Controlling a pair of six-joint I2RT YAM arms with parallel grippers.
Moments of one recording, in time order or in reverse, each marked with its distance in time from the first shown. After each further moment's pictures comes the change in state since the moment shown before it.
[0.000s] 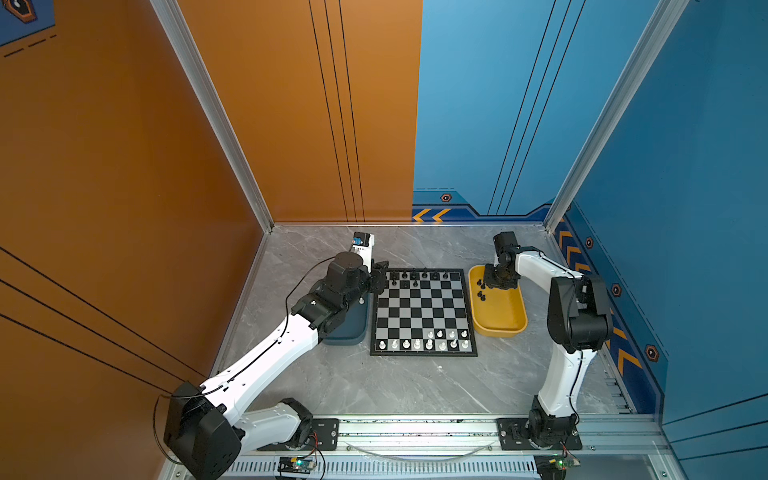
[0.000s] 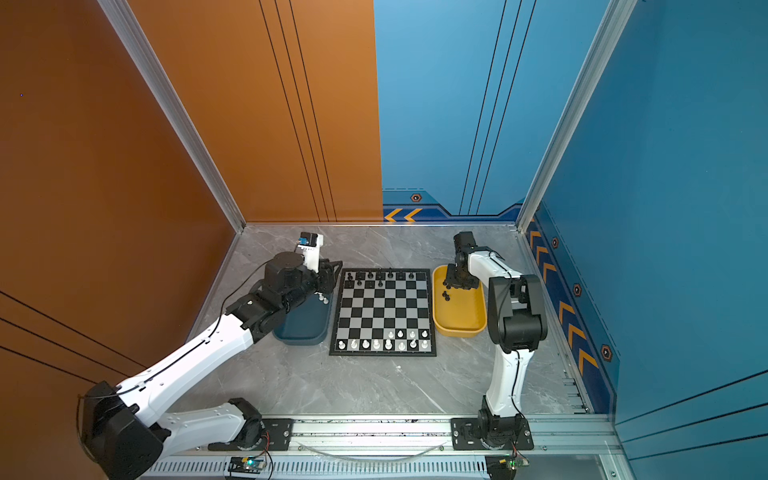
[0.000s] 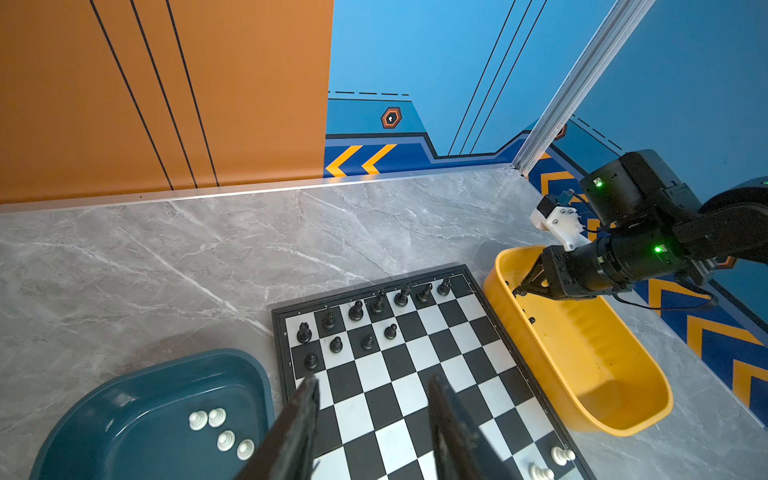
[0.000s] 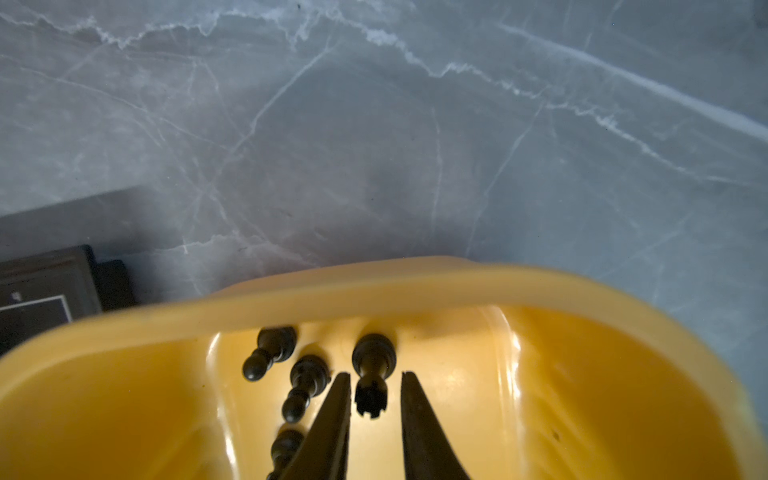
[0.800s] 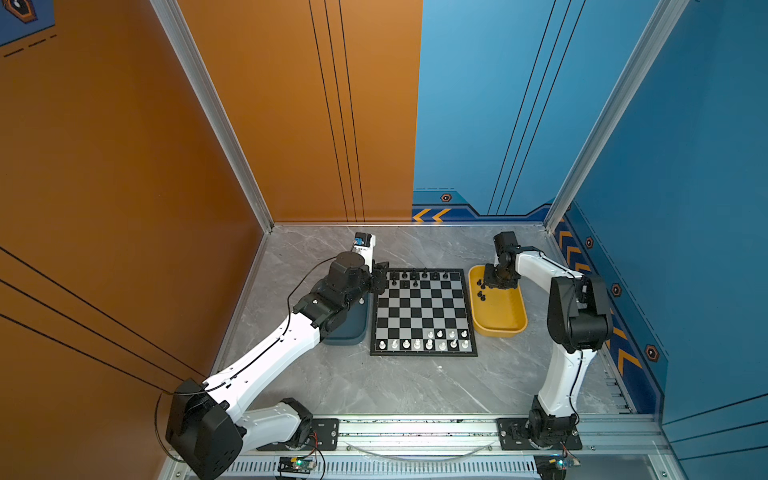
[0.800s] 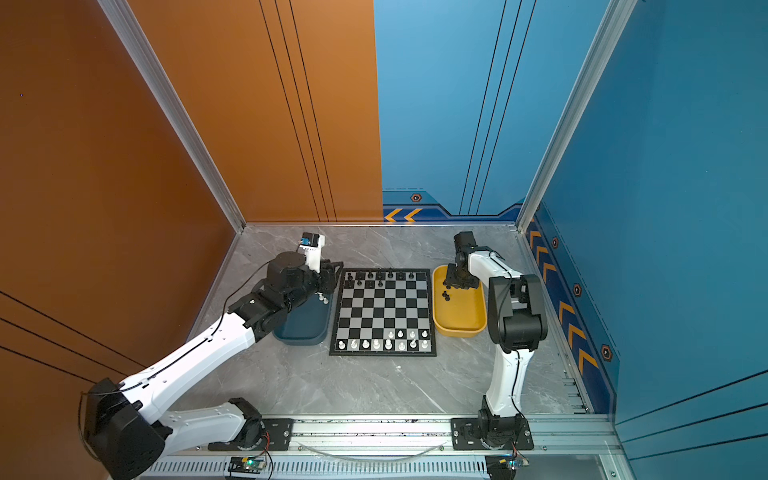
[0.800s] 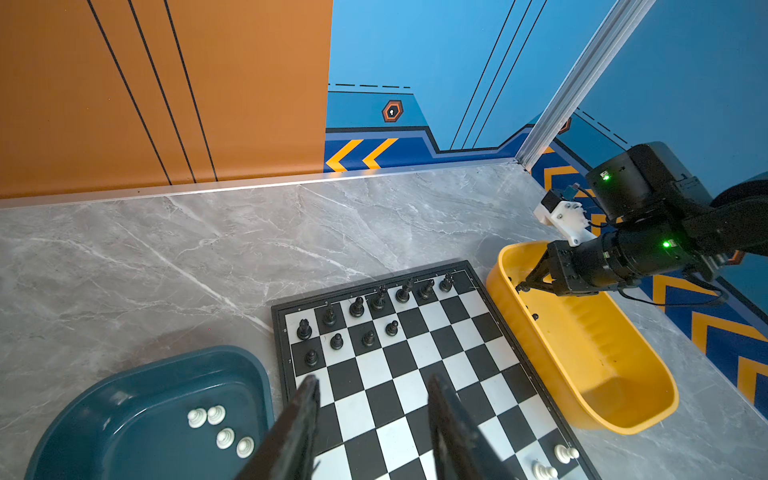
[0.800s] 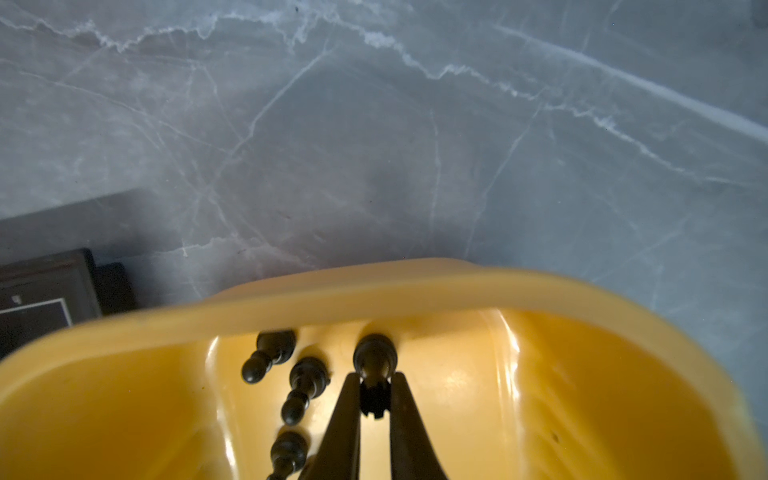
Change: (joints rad) left arm 0.000 0.015 0.000 0.000 0.001 0.000; right arm -0.002 0.002 0.002 0.001 0.000 0.003
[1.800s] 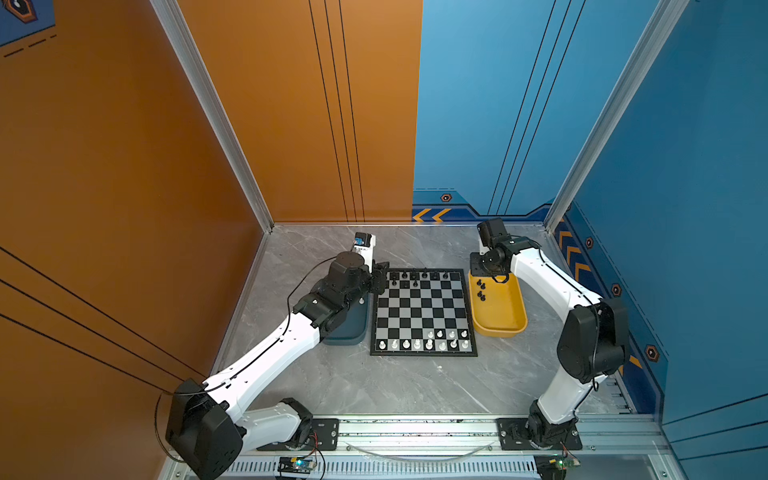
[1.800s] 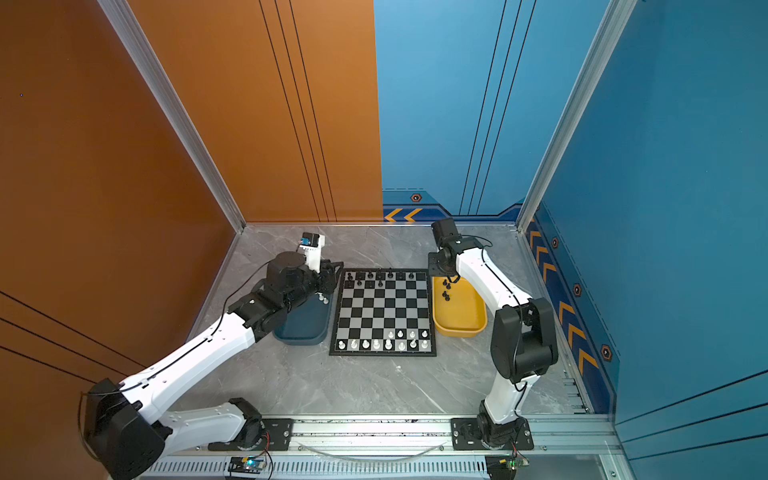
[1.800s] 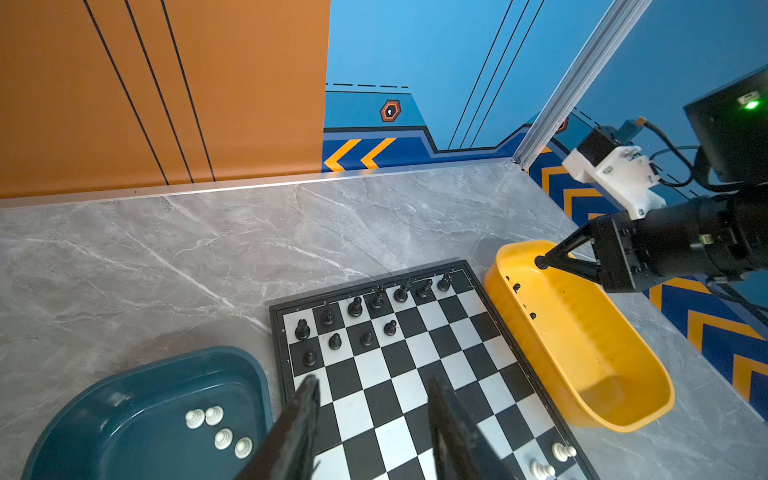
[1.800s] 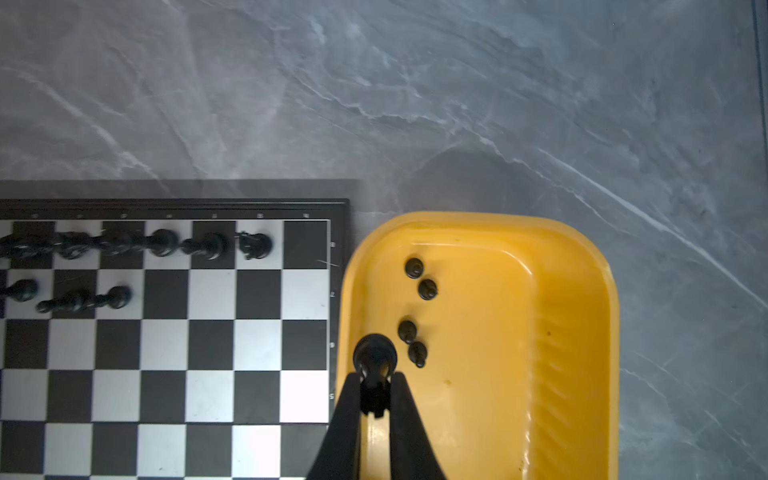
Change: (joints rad) left arm 0.002 -0.002 0.000 0.000 0.007 0.000; right arm 0.228 -0.219 0.100 -0.139 0.085 -0.031
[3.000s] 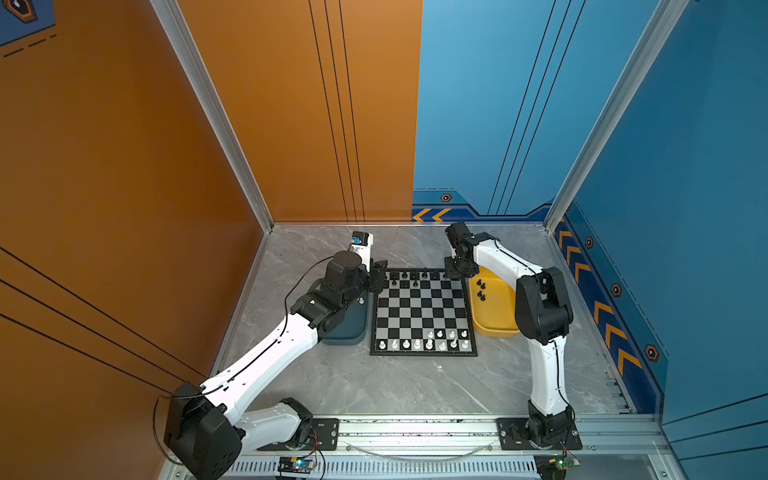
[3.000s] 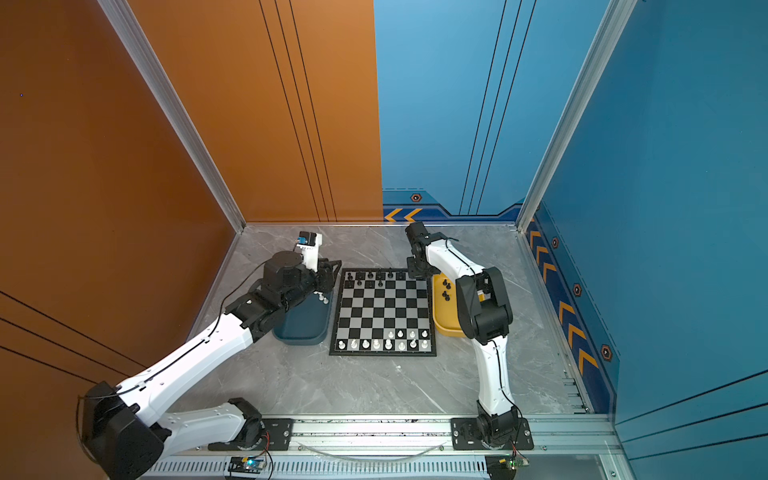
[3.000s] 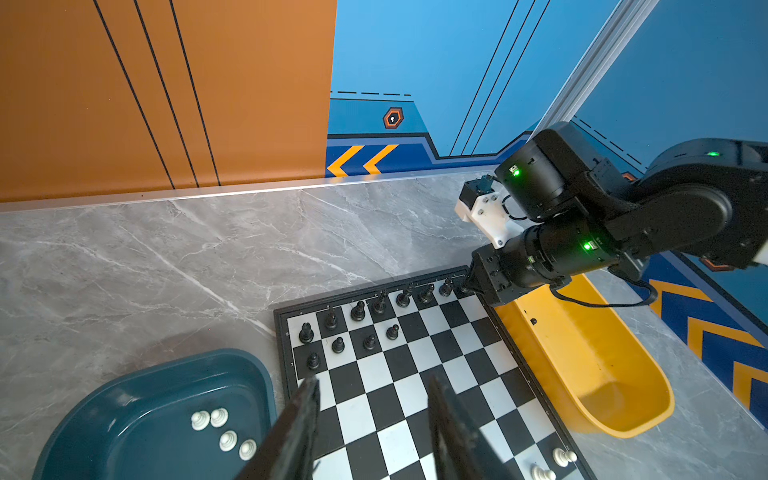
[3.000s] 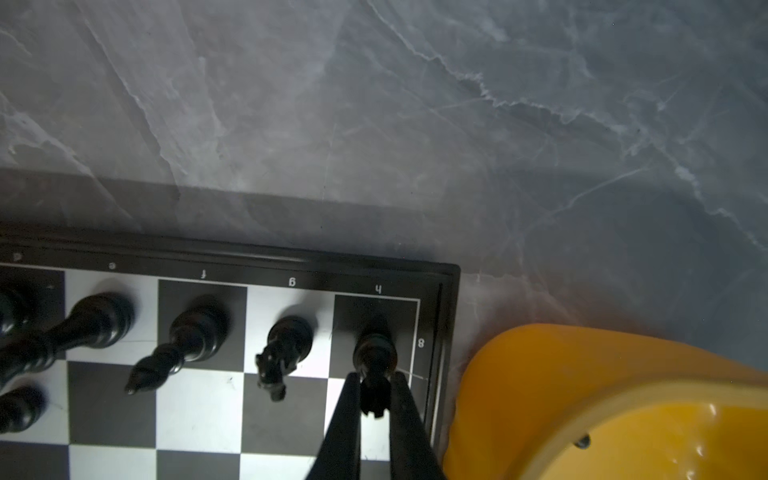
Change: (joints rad) left arm 0.011 -0.011 0.000 0.000 0.003 0.000; right arm 0.048 0.393 0.251 -0.039 -0.002 -0.014
